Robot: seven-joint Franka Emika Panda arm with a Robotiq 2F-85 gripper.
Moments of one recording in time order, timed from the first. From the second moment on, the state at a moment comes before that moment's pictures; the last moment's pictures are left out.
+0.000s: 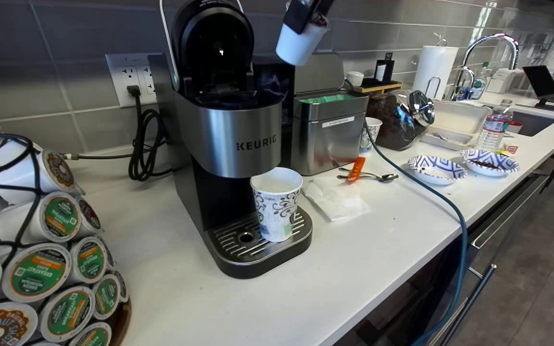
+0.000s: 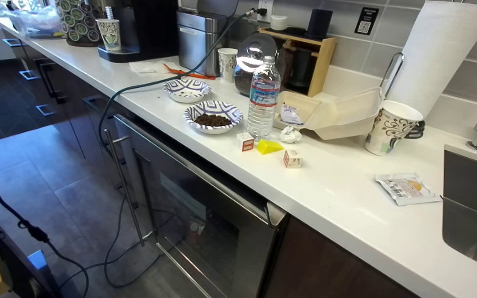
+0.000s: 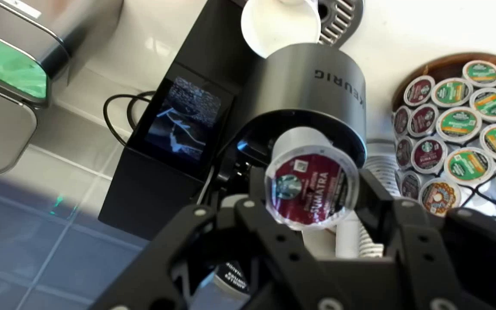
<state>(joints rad) 0.36 0.11 0.39 -1.63 -0.47 2.23 0.37</state>
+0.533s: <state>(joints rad) 0.53 0.35 0.32 -1.30 -0.55 2.06 0.37</state>
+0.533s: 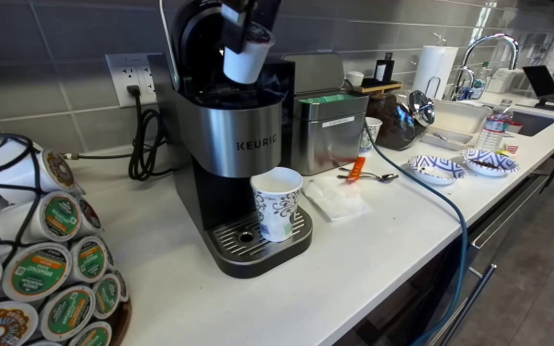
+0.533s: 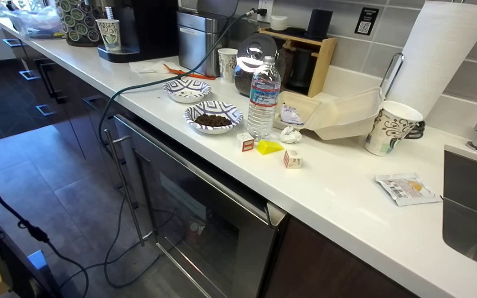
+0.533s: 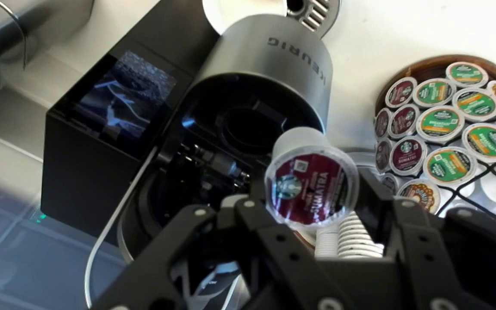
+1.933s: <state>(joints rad) 0.70 0.64 0.13 -0.87 -0.58 1.80 0.34</state>
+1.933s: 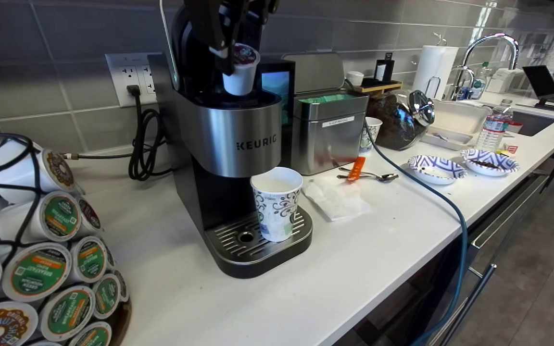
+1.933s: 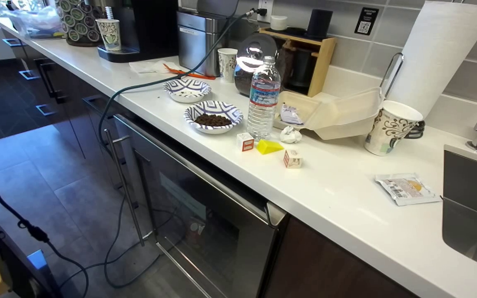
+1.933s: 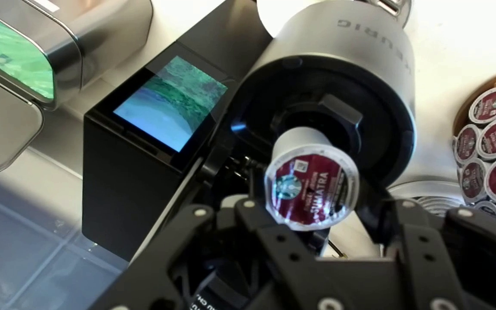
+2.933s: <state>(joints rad) 0.69 0.70 0.13 -0.73 -0.51 1.72 0.36</state>
